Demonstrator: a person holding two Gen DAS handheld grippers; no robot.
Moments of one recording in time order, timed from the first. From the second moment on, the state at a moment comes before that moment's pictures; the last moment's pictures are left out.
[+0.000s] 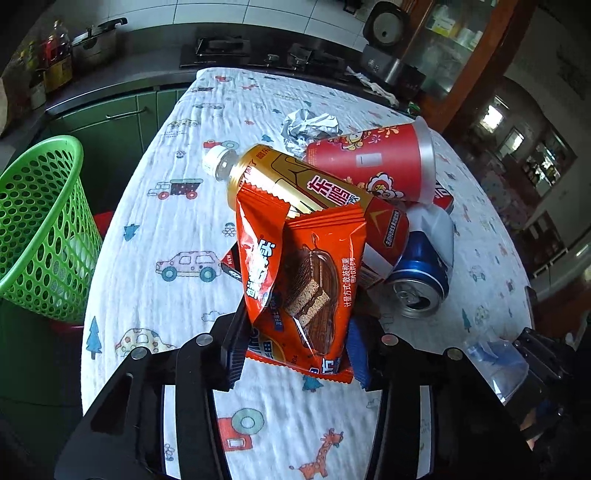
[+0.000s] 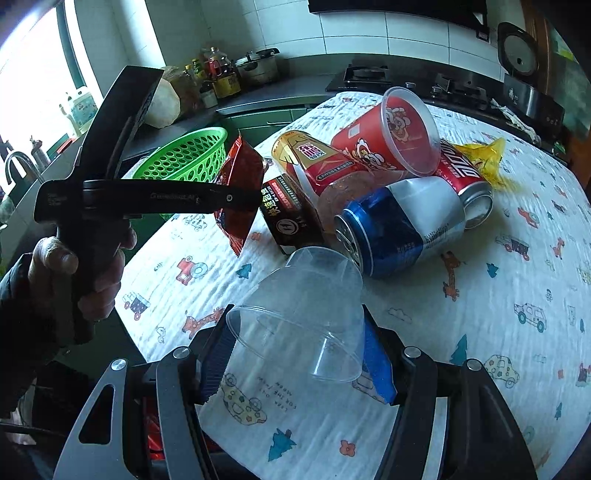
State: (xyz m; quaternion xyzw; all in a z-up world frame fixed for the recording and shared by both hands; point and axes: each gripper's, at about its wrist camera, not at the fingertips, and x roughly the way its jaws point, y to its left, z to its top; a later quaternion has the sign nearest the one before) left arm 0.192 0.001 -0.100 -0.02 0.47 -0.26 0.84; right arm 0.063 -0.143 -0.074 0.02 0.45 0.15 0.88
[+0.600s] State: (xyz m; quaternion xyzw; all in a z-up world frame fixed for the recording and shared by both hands) left arm 0.242 0.153 -0.032 -0.05 0.40 -0.10 0.91; right arm 0.120 -0.068 -0.051 -0.03 0.43 0.24 0.87
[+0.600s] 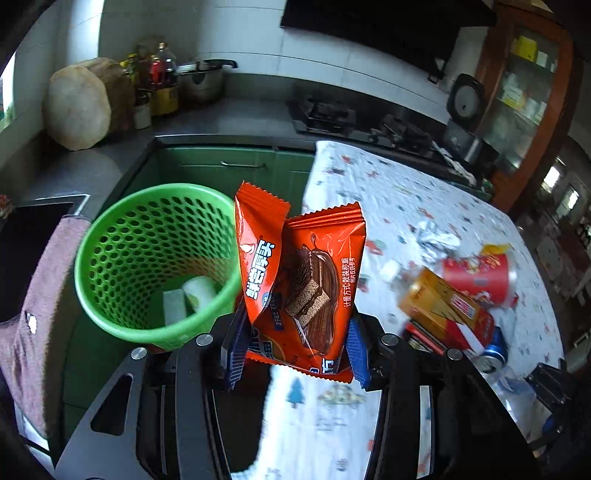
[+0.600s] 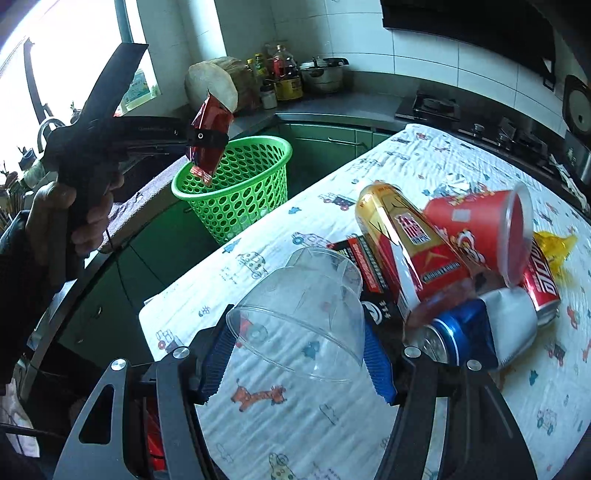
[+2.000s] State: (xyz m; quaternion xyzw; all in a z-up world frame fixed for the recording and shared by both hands) left arm 0.248 0.347 -0.051 -0.11 0.40 0.08 0.91; right arm 0.336 0.187 -0.073 -0.11 0.41 0.37 0.83
